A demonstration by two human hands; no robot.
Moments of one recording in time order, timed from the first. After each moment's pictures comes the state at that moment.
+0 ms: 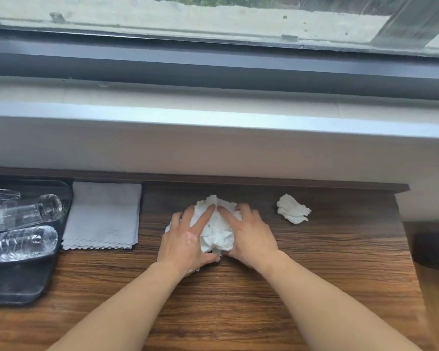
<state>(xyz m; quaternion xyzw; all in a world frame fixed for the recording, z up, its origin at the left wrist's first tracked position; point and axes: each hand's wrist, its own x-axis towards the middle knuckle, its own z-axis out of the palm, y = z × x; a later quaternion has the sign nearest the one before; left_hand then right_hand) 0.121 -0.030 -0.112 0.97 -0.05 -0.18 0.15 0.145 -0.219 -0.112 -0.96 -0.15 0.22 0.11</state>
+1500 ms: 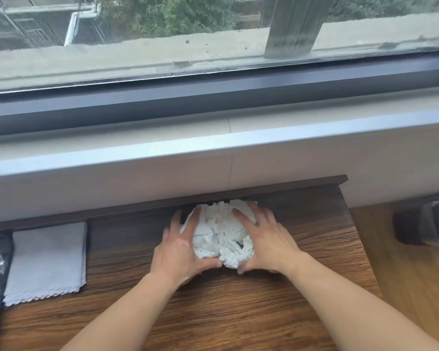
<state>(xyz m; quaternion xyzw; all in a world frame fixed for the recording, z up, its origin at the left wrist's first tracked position) 0.157 -0.139 -0.087 0.96 -0.04 -0.23 0.18 0.154 -0.377 -0.091 -0.96 -0.10 0.24 0.15</state>
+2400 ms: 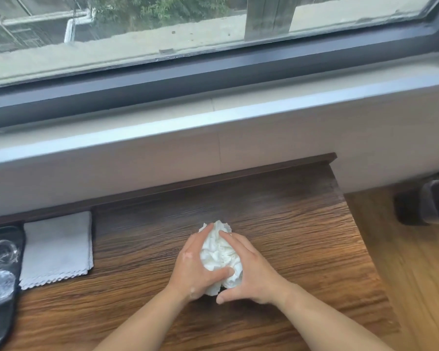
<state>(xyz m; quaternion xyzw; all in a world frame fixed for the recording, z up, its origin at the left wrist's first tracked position) 0.078 -0.154 -0.099 0.88 -0.03 -0.24 0.42 0.051 -0.347 -0.100 -0.83 -0.04 0.29 0.48</state>
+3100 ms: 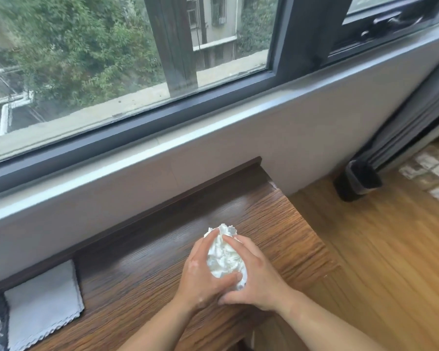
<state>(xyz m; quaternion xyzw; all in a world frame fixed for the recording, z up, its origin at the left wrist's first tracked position) 0.031 -0.198 -0.013 0.85 -0.20 -0.21 0.44 -0.045 -0.363 -0.011 -0.88 0.06 0.09 0.46</state>
